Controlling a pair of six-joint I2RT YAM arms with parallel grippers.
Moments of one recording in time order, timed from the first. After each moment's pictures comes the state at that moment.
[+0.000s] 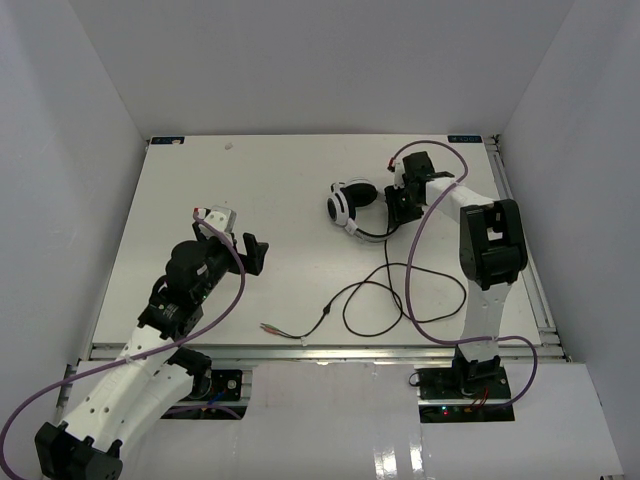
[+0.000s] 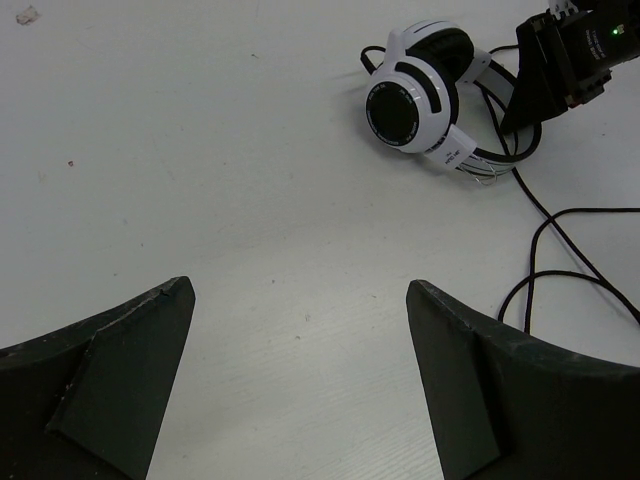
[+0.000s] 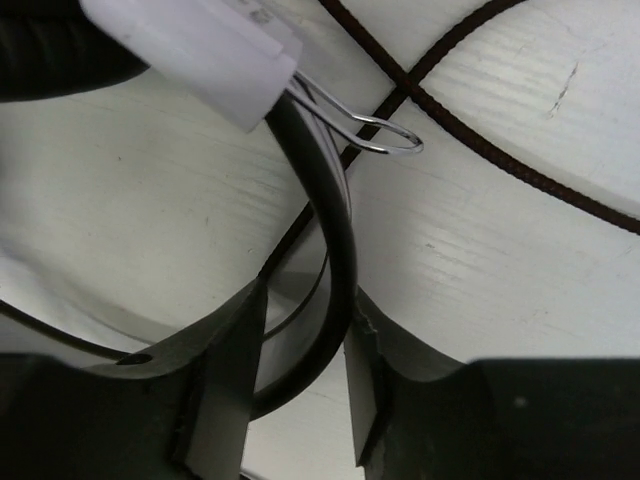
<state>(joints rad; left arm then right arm) -0.44 0.66 0.57 -0.11 -0.02 -0.13 0.25 2.04 1.46 -0.51 -0.17 -0.04</state>
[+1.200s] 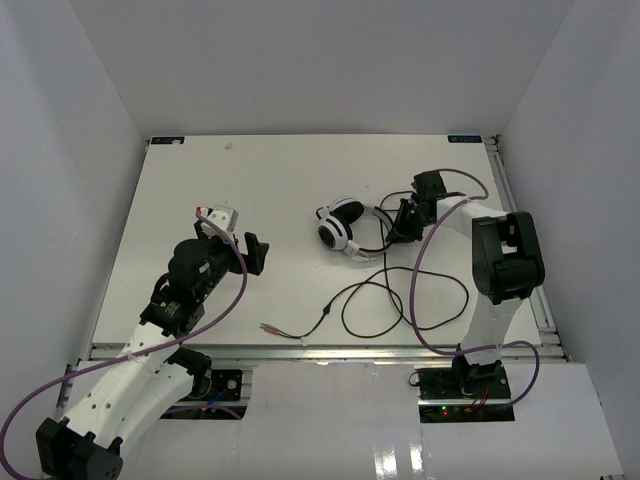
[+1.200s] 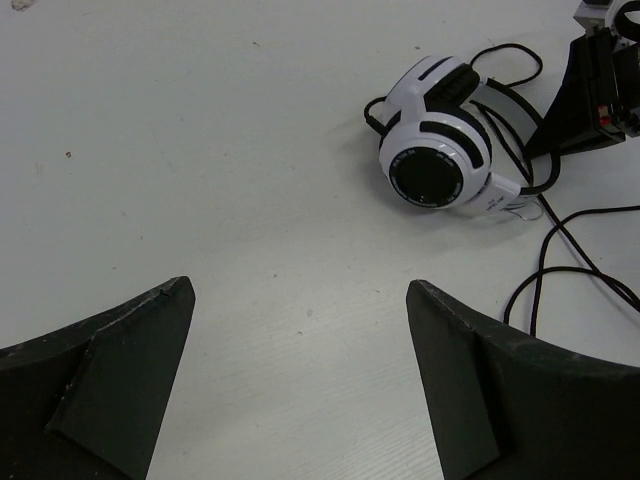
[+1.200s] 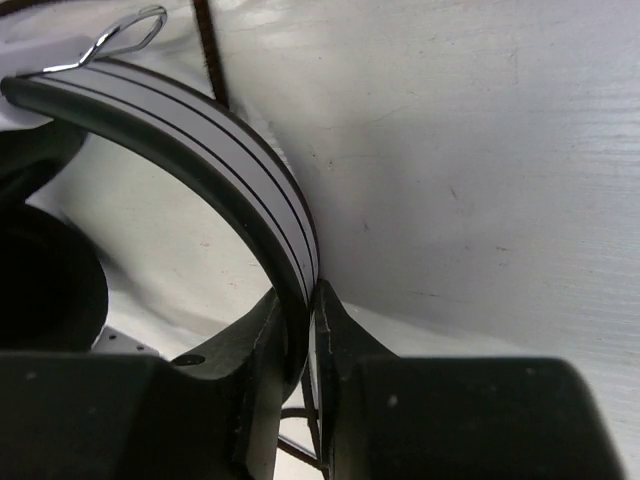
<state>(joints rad) -0.44 0.68 0.57 -0.11 -0.02 -0.13 0.21 1.89 1.18 -0.39 -0.30 0.51</state>
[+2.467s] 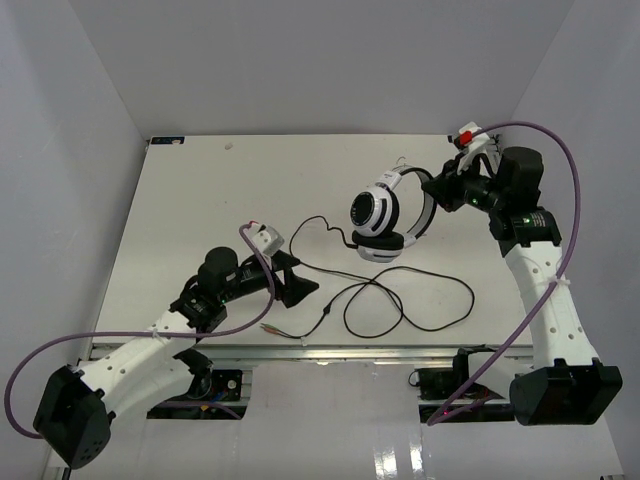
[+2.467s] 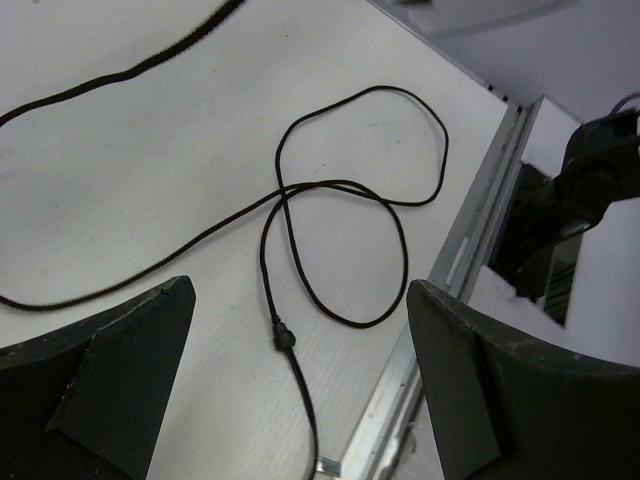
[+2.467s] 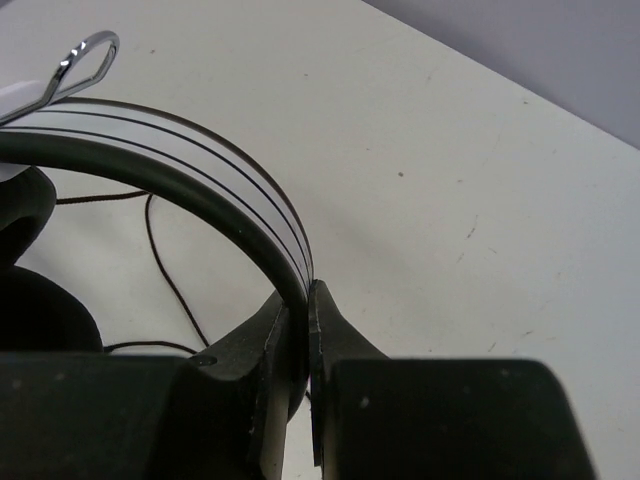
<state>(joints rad) -0.61 0.85 0.45 0.23 0.47 -0.30 0.09 1.10 1.17 -0.41 -0.60 -0.22</state>
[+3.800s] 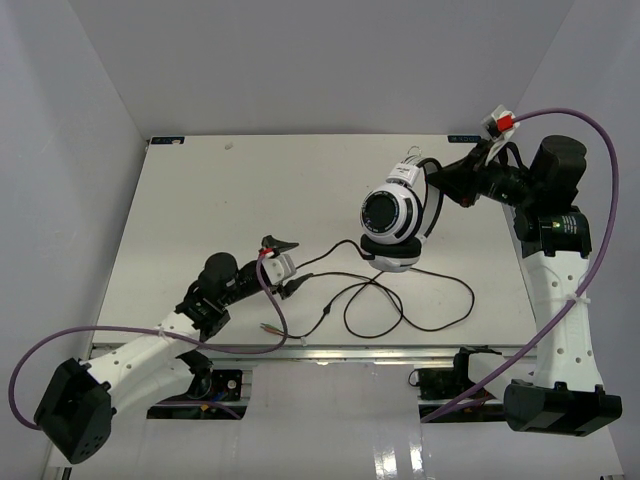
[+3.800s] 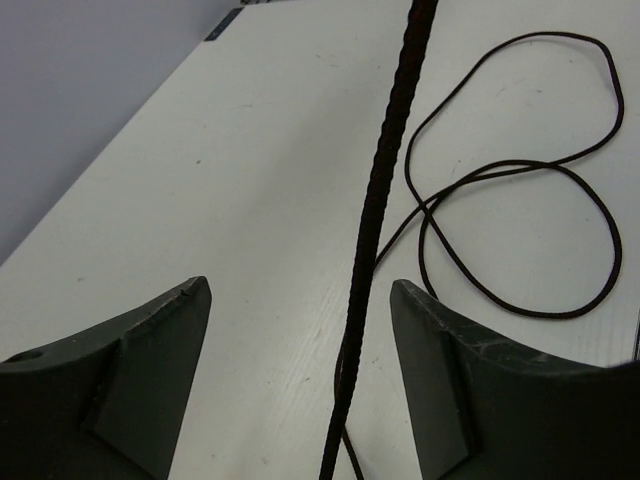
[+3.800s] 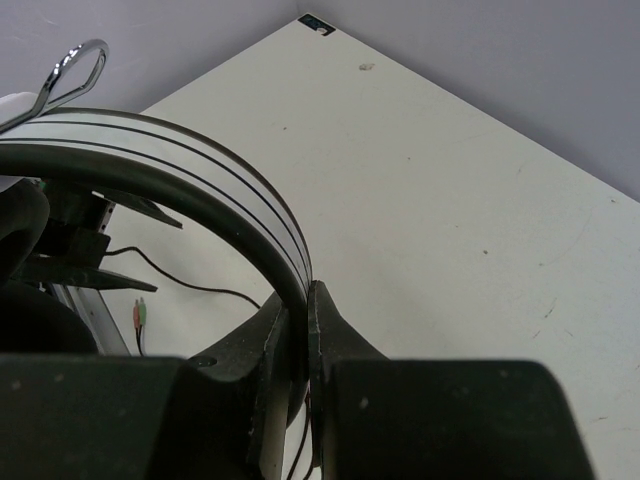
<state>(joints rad) -0.65 0.88 0.37 0.45 0.42 0.38 -0.03 1.08 1.36 -0.48 -0.98 -0.03</state>
